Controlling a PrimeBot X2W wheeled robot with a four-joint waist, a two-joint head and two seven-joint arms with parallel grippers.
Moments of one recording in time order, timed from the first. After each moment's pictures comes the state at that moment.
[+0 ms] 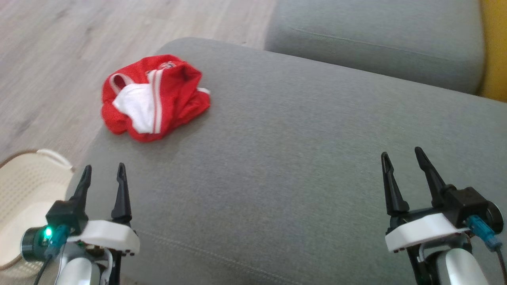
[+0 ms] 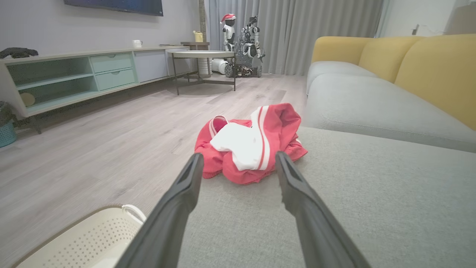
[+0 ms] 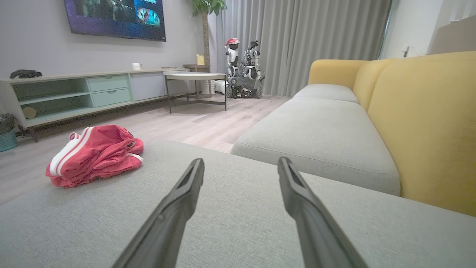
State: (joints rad) left arm -0.05 0.13 -0.04 0.25 -0.13 0.03 -0.25; right arm 0.02 -0.05 0.03 0.04 0.05 0.13 -0.09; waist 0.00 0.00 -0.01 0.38
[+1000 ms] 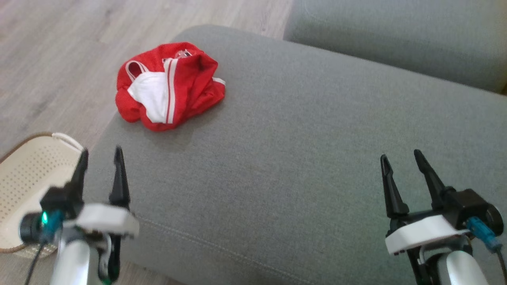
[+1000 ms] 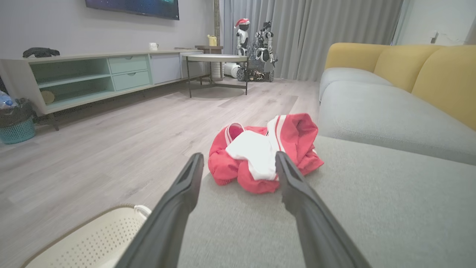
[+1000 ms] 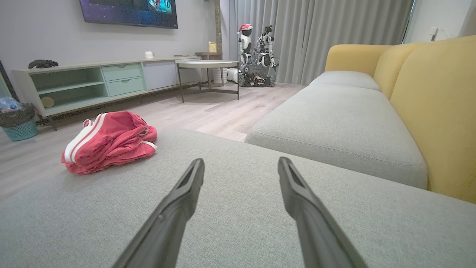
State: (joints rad) left arm -0.08 0.11 -0.02 0.25 -0.13 0.02 -0.25; right arm 0.03 -0.05 0.03 0.03 0.05 0.13 -0.07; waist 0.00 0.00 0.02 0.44
